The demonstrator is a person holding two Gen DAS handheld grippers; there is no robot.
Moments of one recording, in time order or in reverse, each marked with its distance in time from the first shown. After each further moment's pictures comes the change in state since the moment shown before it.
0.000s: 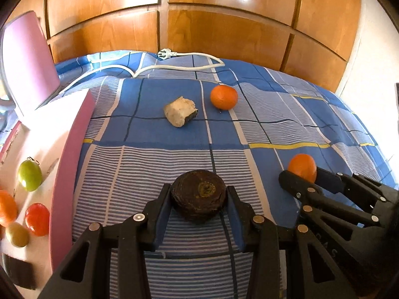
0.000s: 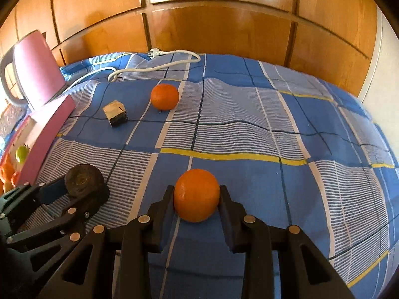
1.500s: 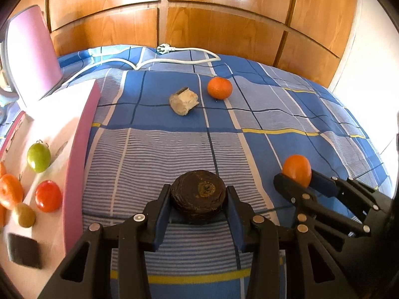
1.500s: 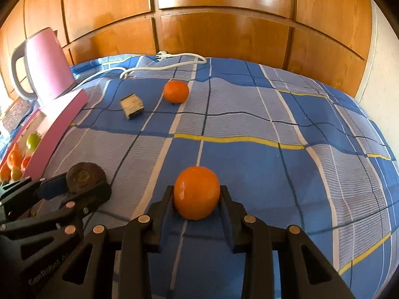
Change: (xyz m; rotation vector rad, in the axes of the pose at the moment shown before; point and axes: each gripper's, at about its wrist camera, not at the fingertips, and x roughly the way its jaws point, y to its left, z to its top) left arm -0.024 0.004 -0.014 -0.005 0.038 -0.034; right arm -0.021 0.012 -0.023 -0.004 -0.029 0.017
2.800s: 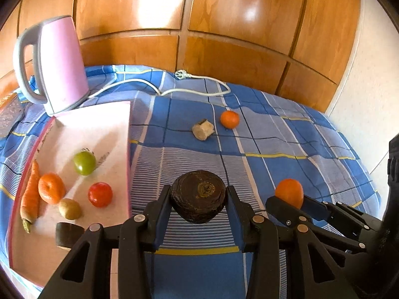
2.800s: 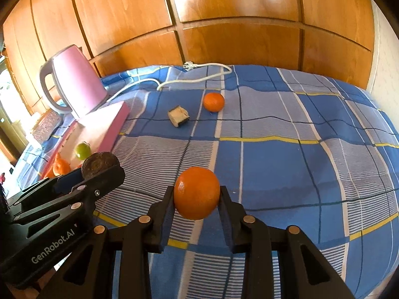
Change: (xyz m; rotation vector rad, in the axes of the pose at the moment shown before) left arm -0.069 0.026 0.001 -0.065 -0.110 0.001; right arm -0.050 0.029 0.003 0.066 -0.010 0.152
